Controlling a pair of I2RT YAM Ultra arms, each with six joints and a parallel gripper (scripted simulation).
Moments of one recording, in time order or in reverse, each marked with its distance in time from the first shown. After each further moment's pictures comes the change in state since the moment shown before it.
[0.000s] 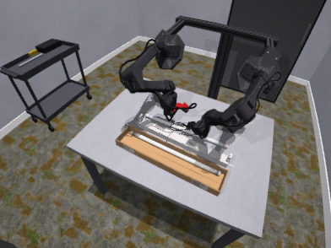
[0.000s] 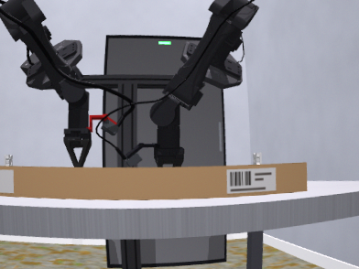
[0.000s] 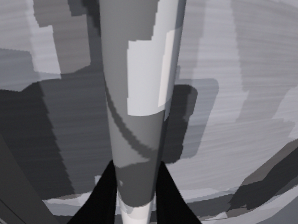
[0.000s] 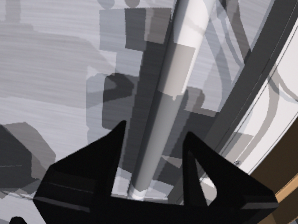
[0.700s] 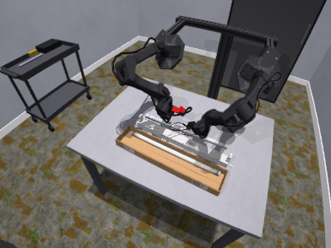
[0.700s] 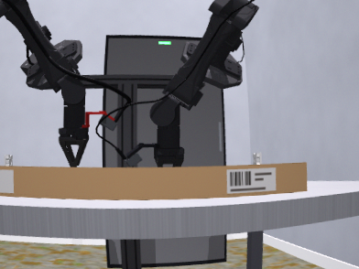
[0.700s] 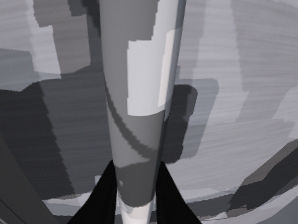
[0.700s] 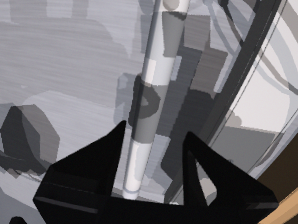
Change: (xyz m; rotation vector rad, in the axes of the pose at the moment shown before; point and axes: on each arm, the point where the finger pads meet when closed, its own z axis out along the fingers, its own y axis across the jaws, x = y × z) left arm 0.000 0.000 0.000 0.000 0.000 0.000; right arm 0.006 -0.024 -0.005 -0.183 0.011 0.032
